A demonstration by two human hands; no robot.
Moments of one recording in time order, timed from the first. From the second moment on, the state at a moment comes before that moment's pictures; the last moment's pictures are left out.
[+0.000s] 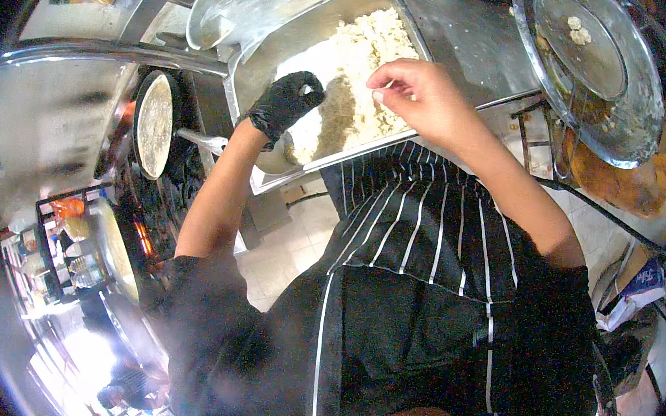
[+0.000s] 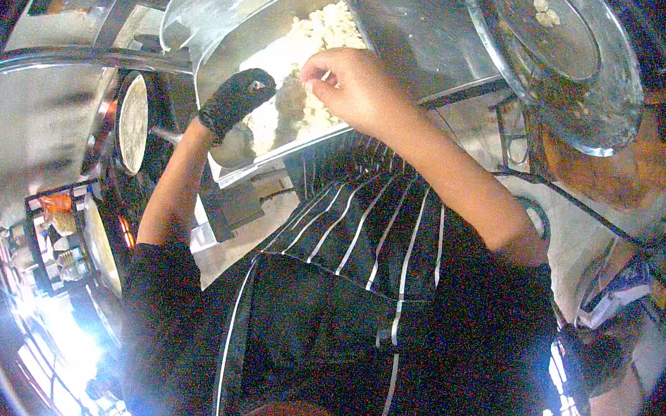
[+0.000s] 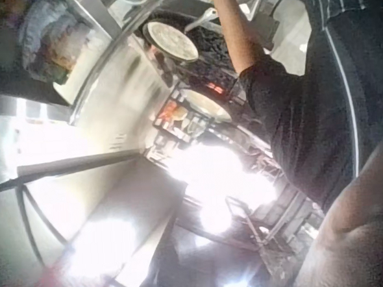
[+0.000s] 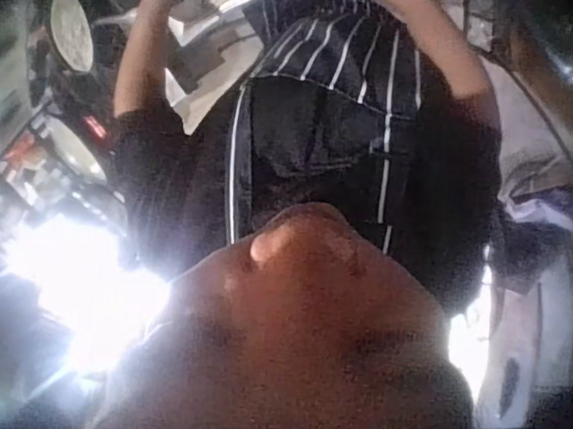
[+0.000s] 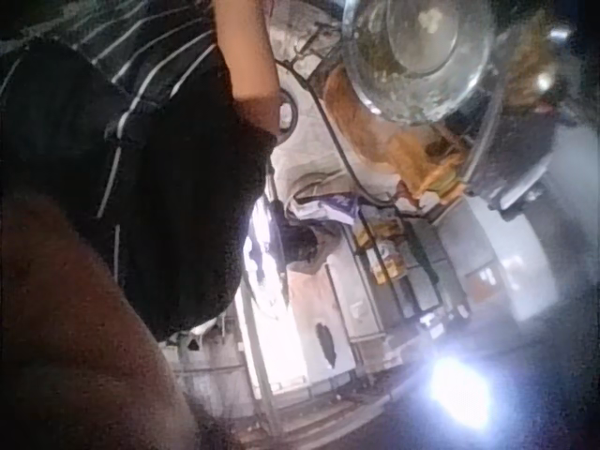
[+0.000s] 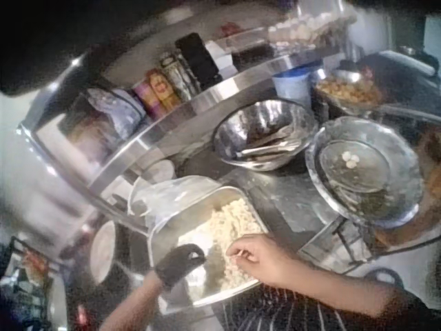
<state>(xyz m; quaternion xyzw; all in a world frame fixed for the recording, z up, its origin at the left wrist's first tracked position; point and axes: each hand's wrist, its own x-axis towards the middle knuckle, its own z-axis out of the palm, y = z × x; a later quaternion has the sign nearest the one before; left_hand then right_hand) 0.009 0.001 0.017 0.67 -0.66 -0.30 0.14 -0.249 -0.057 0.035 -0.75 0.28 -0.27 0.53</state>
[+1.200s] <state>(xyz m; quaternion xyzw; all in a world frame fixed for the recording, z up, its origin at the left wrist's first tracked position) -0.021 -0.012 0.010 0.65 -0.40 -0.54 0.36 -0.246 -0.075 0.027 -0.48 0.29 -0.30 0.77</state>
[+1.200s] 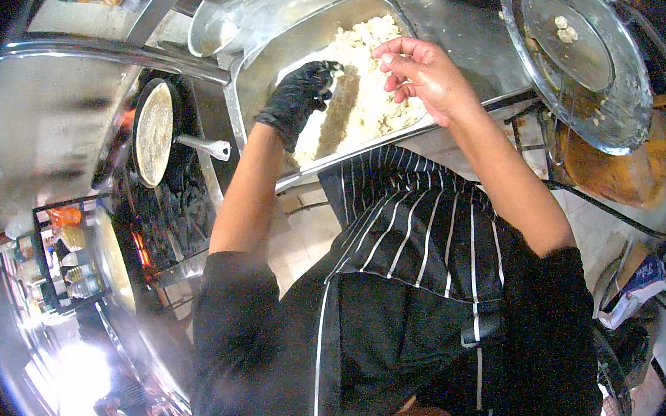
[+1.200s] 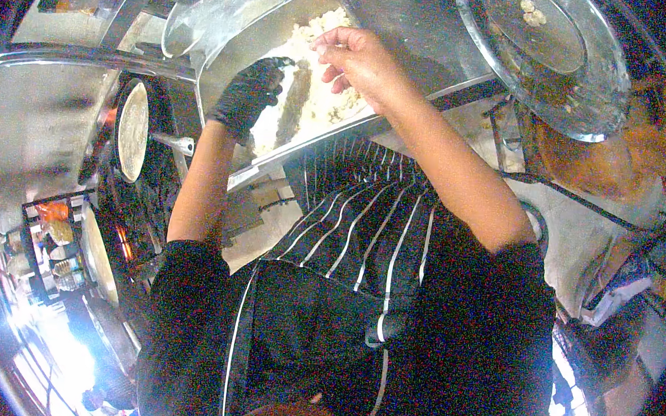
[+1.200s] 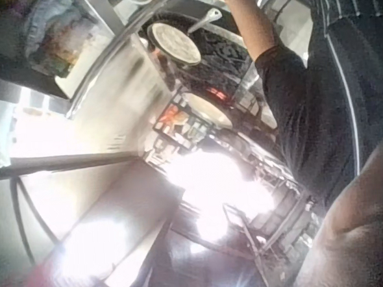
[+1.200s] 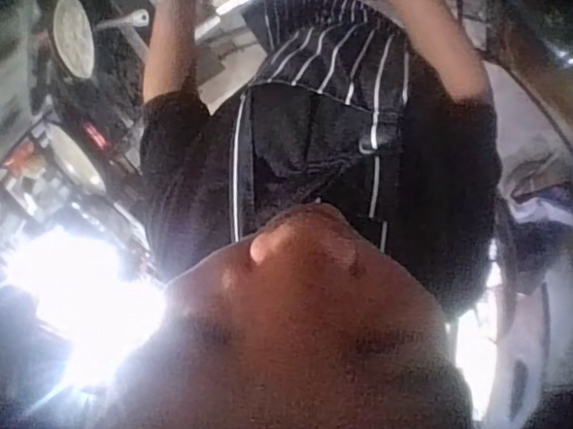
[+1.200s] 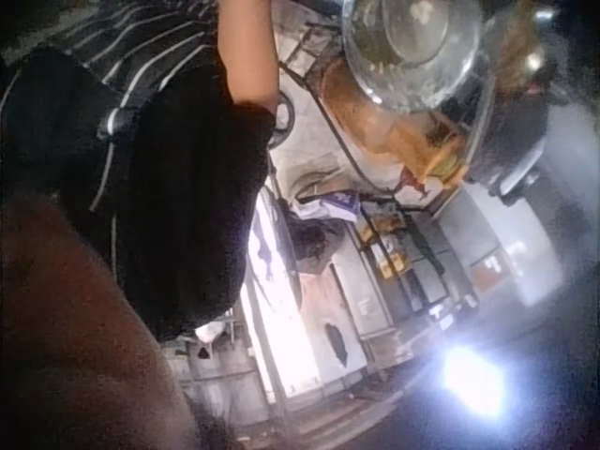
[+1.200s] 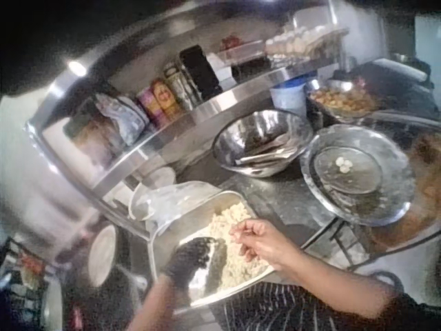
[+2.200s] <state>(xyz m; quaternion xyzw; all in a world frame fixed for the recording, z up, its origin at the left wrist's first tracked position) -0.056 -0.017 0.032 0.55 -0.21 -0.57 0.56 -0.279 -0.075 0.033 -0.42 0.20 -0.35 0.81</state>
